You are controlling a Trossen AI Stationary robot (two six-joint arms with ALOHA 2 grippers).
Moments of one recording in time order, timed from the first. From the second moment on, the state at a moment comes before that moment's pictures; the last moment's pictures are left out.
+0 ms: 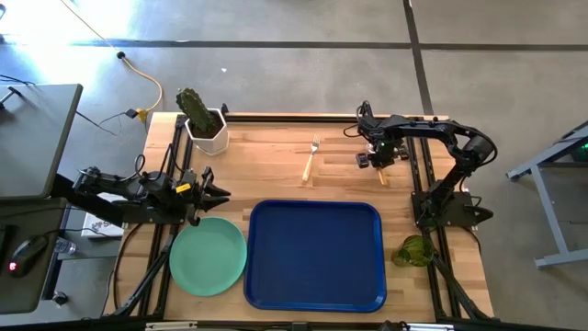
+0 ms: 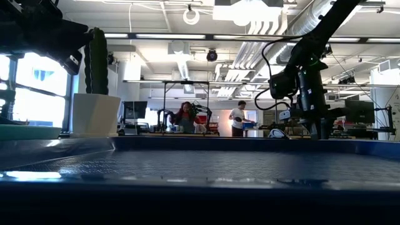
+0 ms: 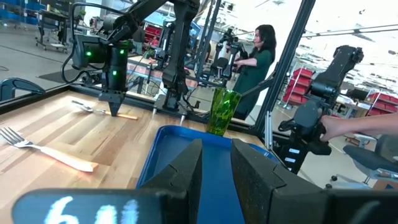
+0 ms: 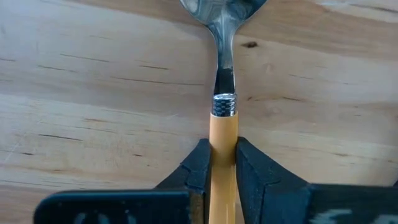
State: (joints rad) left arm -0.20 0.01 0.01 0.08 -0.14 -0.26; right arm -0.79 1.65 0.86 -0.88 -0.02 0.60
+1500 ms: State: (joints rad) left arm -0.20 0.01 0.01 0.07 -0.14 -0.26; right arm -0.44 1.40 0.87 -0.90 -0.02 1.03
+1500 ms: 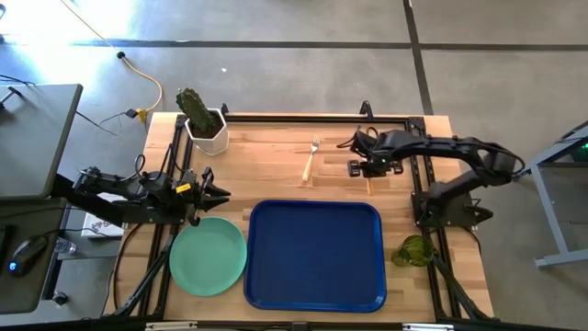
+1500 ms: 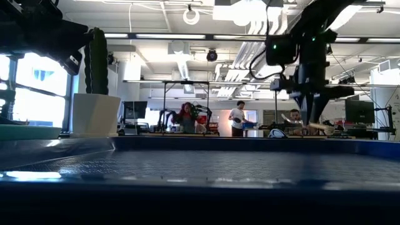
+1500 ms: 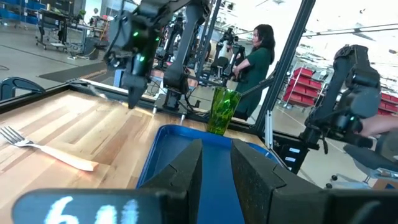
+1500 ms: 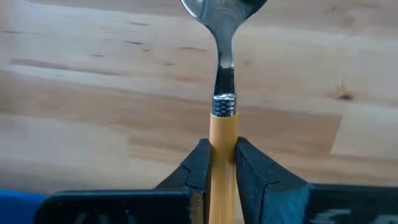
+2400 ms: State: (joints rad) left arm -0.20 0.01 0.01 0.07 -0.14 -0.40; right arm -0.08 1.21 1.06 -0.97 0.18 1.39
